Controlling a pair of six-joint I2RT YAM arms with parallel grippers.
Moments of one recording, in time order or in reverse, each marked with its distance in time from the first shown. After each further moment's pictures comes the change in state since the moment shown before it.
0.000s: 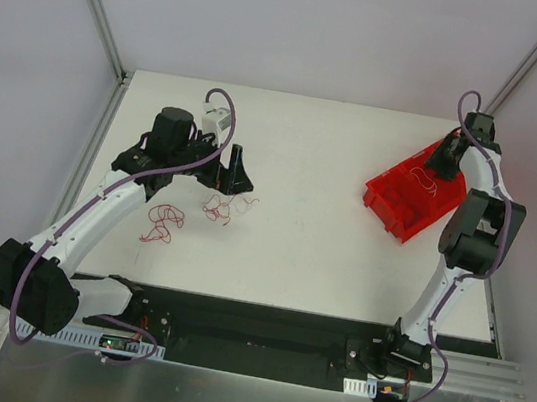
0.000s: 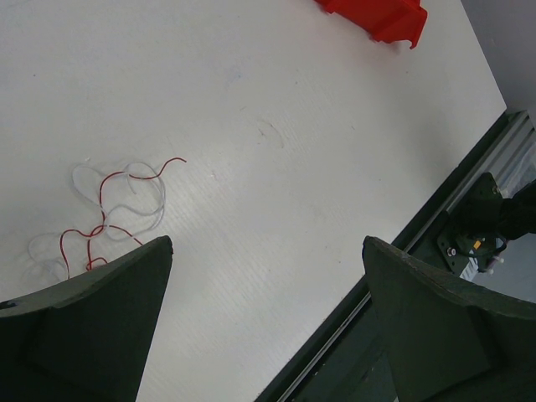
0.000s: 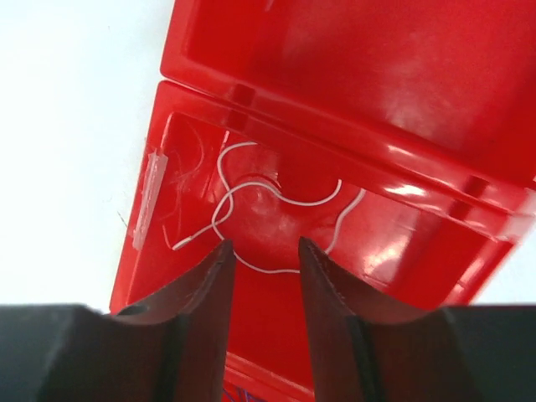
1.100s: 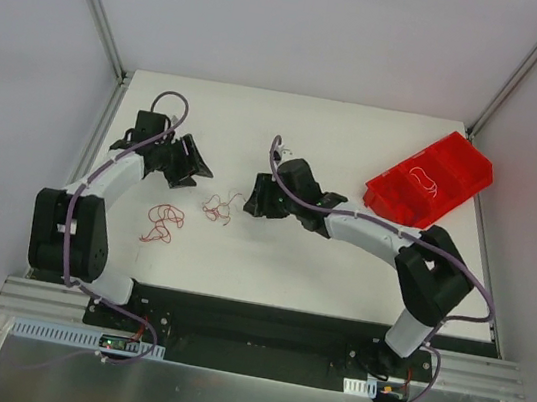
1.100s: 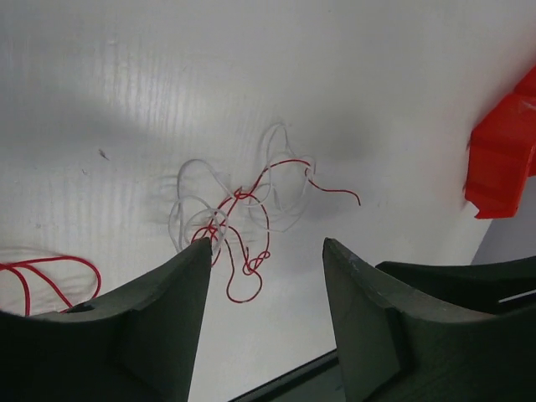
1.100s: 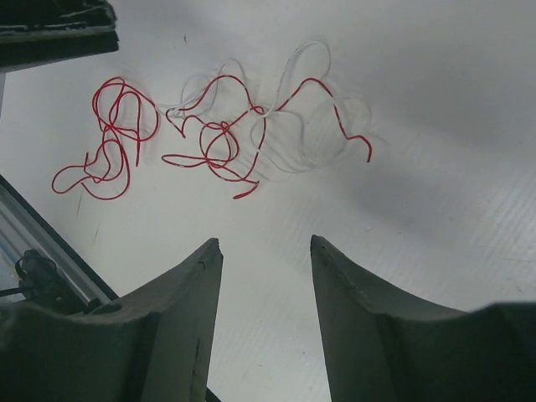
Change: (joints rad) left arm 0.314 0.239 -0.067 0.020 -0.116 -0.342; right arm 1.020 -0.407 -0.627 0.520 -0.053 0.256
